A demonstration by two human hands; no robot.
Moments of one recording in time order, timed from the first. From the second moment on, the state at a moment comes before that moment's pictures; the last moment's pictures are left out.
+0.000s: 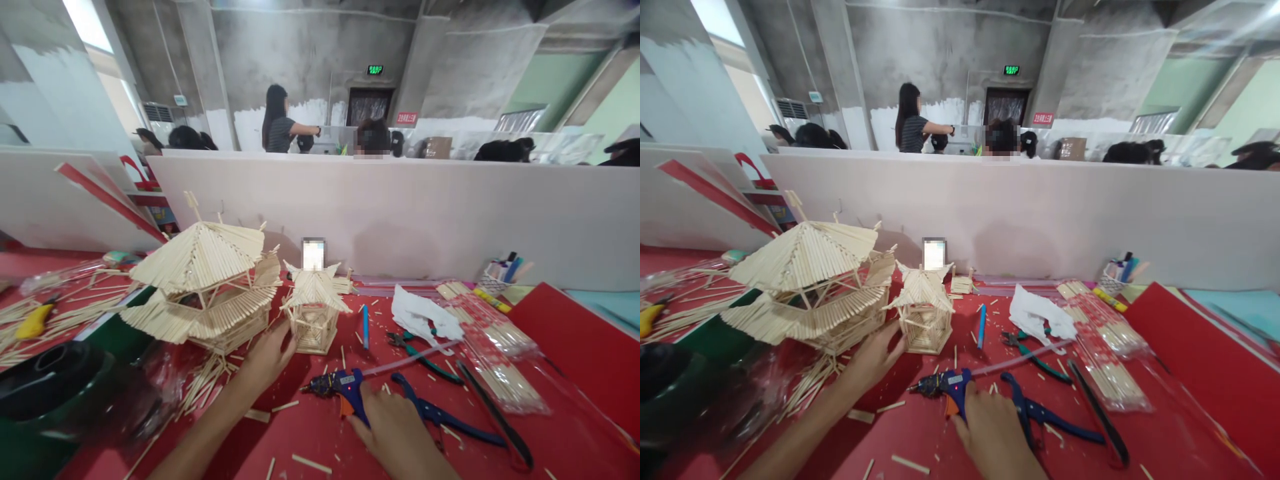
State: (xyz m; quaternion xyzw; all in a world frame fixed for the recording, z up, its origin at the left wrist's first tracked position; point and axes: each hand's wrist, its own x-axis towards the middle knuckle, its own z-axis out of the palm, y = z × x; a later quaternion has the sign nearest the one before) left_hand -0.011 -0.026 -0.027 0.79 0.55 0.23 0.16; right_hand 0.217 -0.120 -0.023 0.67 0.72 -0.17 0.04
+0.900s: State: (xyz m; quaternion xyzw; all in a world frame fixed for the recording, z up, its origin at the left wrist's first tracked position) left_hand -0.007 -0.014 -0.045 0.78 0.45 0.31 0.30; right_hand 0.247 -0.092 -0.028 0.57 0.61 -0.33 -0.44
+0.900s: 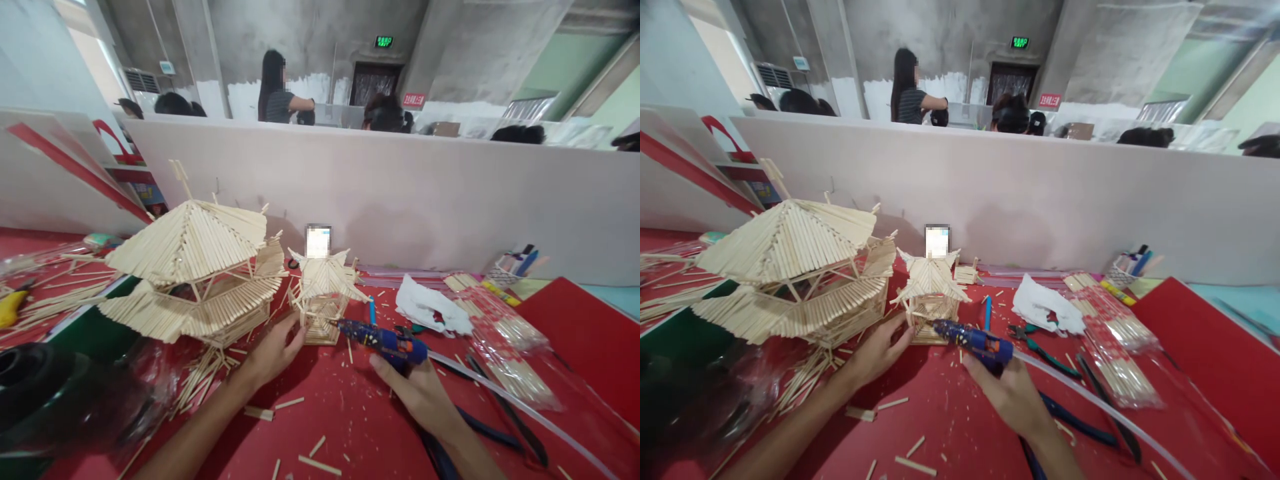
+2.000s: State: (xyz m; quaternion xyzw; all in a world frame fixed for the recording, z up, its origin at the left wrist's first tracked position) left_hand -0.008 -0.016 -0.046 0.77 0.44 0.32 0.33; right_hand 0.222 -0.065 -0.008 0.56 0.72 -0.13 -0.39
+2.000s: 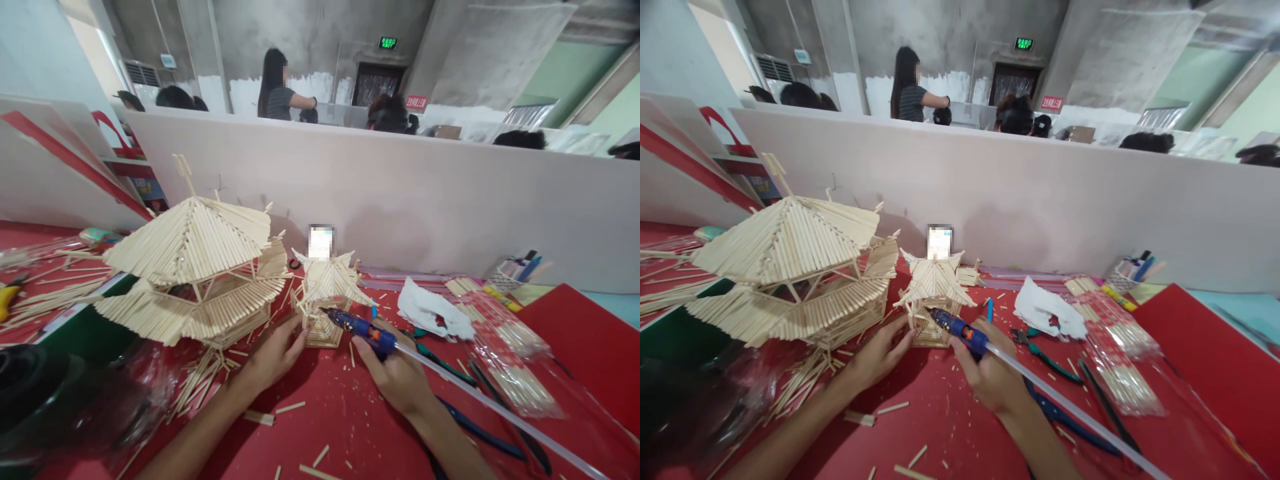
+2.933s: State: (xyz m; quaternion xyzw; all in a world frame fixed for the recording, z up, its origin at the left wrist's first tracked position) left_hand -0.012 -0.012 -0.049 0.78 0.45 0.30 0.32; right_hand 0.261 -0.076 -0.014 0.59 0.67 -0.17 -0.40
